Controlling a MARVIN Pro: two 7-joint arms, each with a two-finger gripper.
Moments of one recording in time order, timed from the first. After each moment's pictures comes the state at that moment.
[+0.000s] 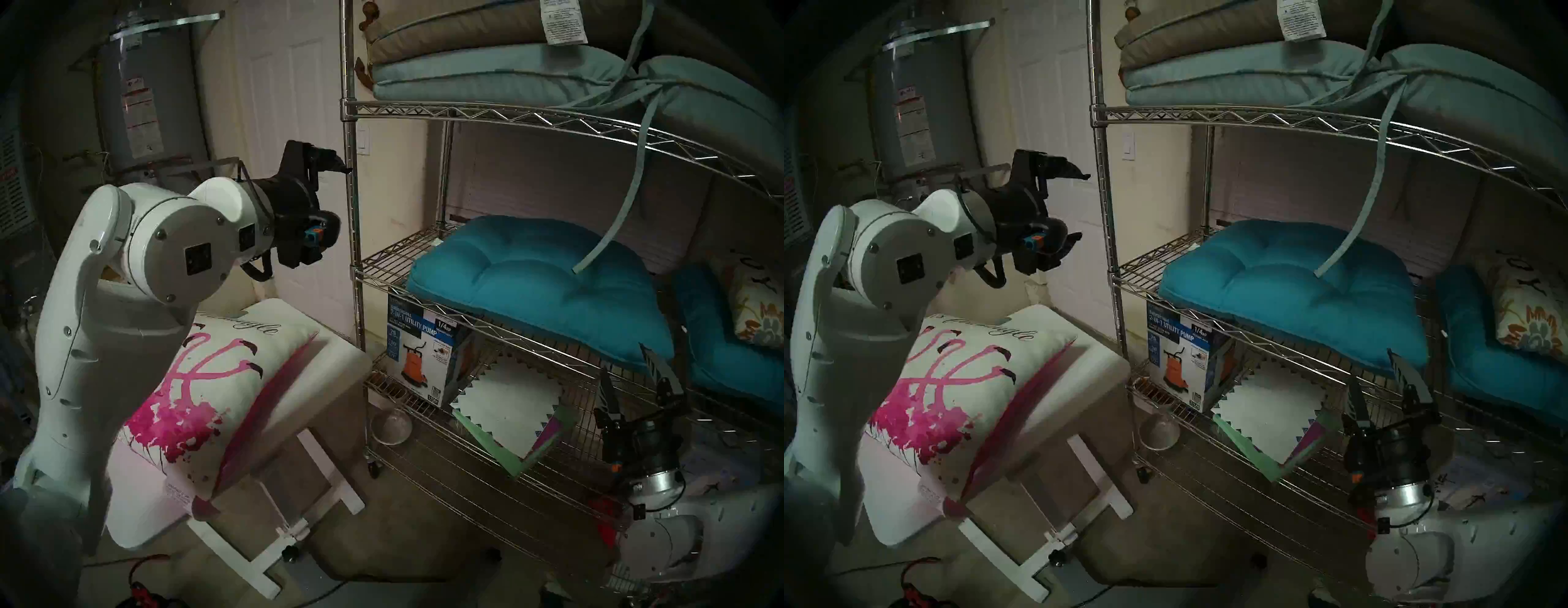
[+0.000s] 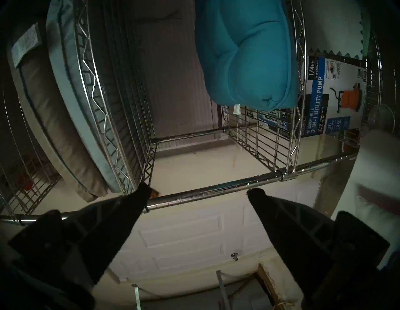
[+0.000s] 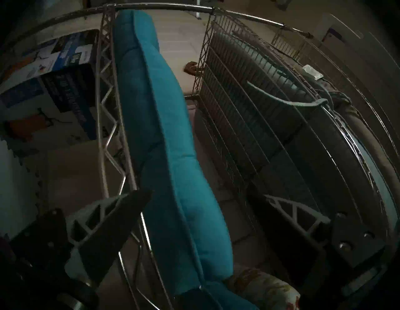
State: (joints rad) left arm 1.02 -0.88 -1.31 -2.28 0.84 0.23 -1.02; right arm -2.07 -0.10 1.02 -2.06 -0.10 0.45 -1.40
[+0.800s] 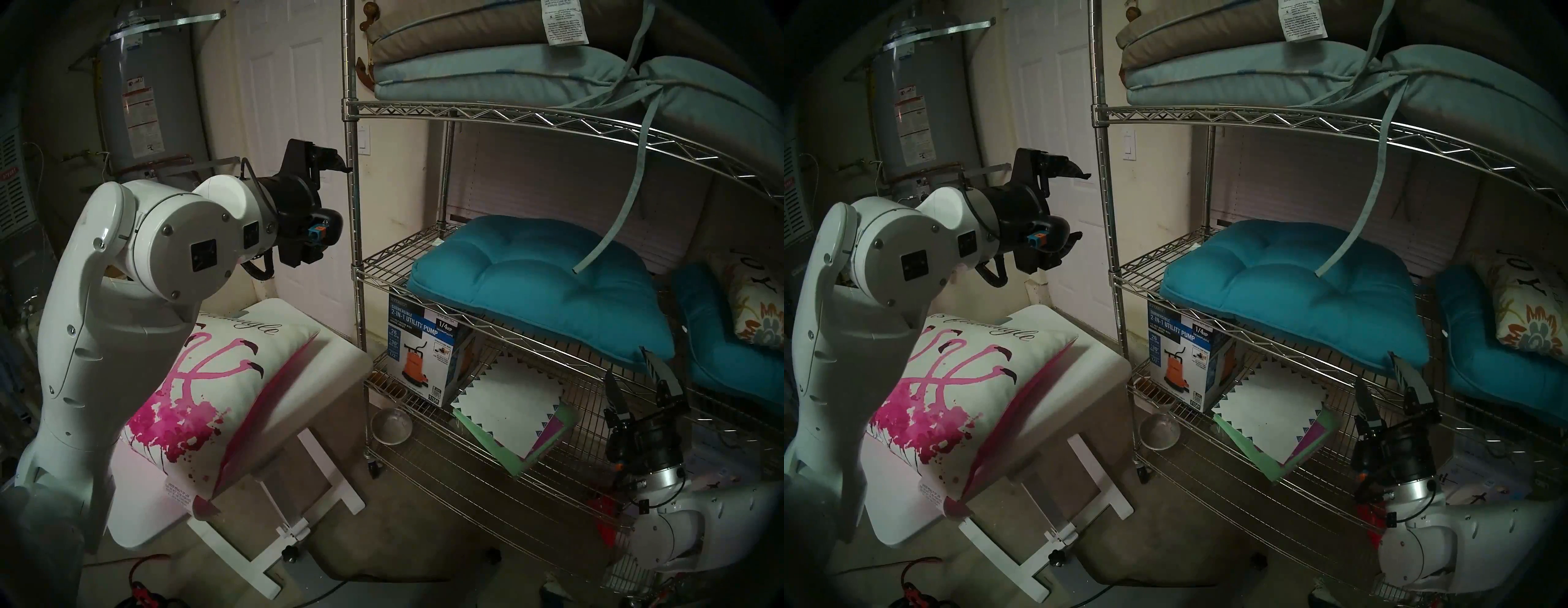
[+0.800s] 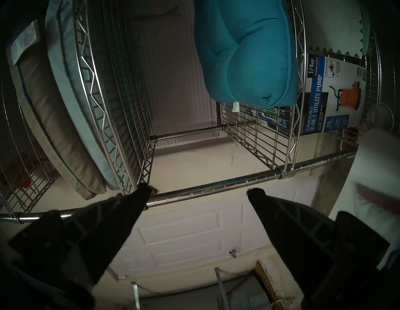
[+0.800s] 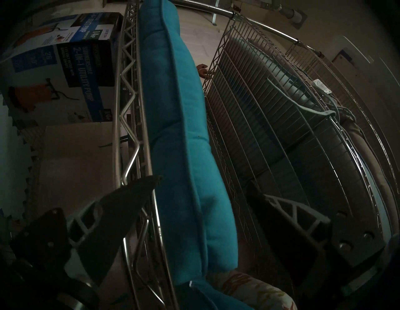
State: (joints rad) left arm 1.00 -0.89 -1.30 -2.28 0.86 0.25 -1.04; right arm -2.10 -0.11 1.06 -1.97 -0.18 0.46 -1.37
